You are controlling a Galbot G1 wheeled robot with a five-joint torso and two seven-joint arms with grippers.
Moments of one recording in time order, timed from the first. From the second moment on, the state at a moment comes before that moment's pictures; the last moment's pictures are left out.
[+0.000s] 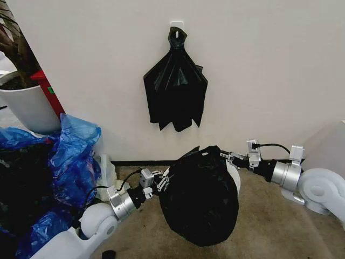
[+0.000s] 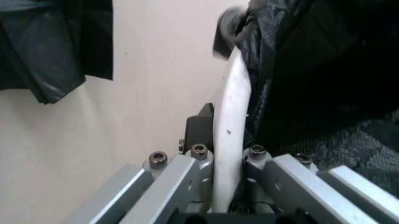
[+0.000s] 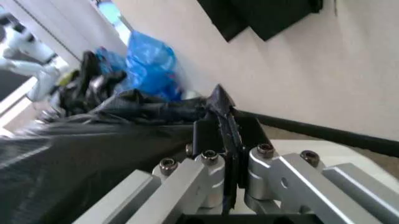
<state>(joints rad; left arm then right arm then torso) 1.19 -0.85 -0.08 -1.98 -0.66 -0.16 0.40 -1.21 0.51 0.43 2.05 1.42 -0.42 -0.28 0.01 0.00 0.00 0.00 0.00</state>
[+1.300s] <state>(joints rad) 1.22 -0.91 -0.08 -1.97 -0.87 -0.01 0.00 -1.25 0.58 0.59 2.32 1.34 -0.40 0.19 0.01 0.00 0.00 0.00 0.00</state>
